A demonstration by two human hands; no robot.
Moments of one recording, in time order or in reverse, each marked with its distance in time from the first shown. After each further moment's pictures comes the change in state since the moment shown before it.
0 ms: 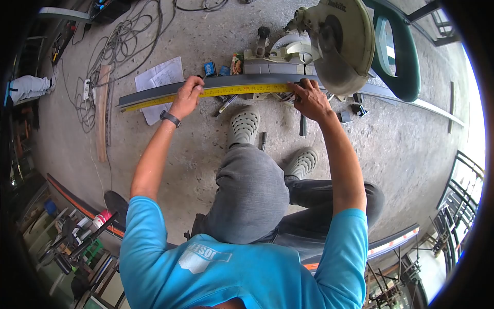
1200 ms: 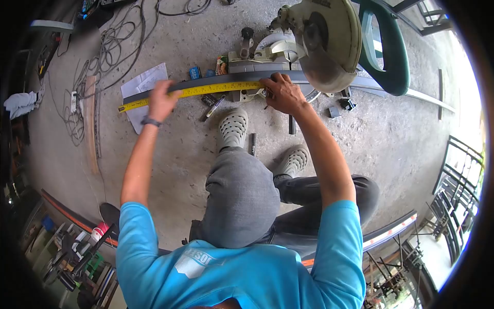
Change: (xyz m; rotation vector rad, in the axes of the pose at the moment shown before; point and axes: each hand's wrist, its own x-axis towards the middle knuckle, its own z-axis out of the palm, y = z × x) left_hand 0.017 -0.030 -0.030 0.422 0.306 0.358; right_hand 0.028 -0.028 0.004 0.053 0.001 -0.036
